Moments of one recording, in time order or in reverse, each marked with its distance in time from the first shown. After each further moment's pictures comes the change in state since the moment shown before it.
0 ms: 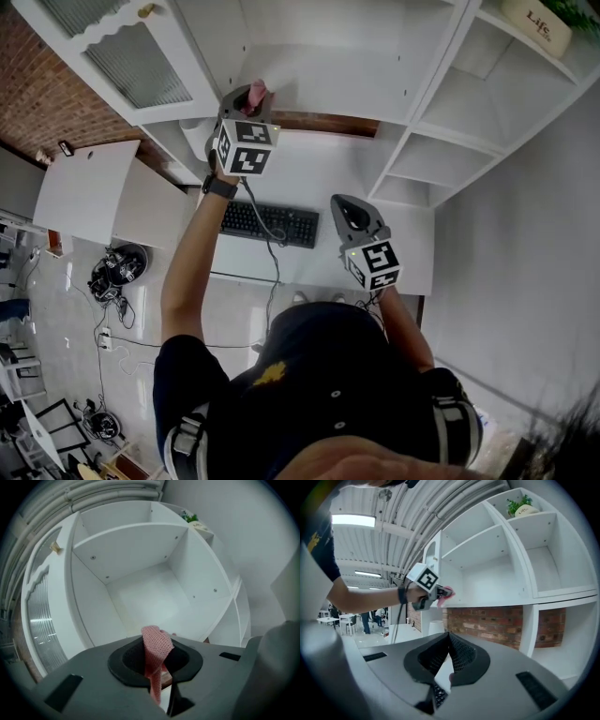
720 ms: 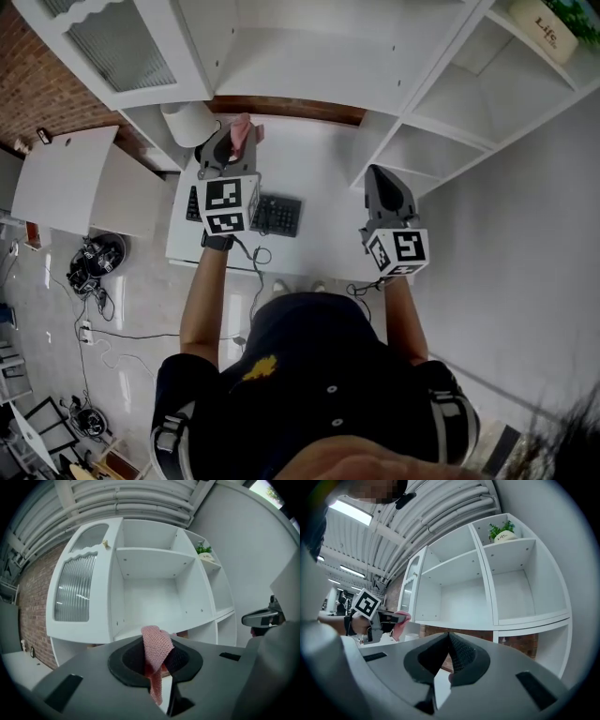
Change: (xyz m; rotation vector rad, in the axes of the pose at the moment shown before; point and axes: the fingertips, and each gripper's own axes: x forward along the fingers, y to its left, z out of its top) left arm -0.086 -0.040 -0.041 -0.362 -0.141 -0.028; right arm -0.041 -0.082 0.049 -0.025 -0.145 -0.249
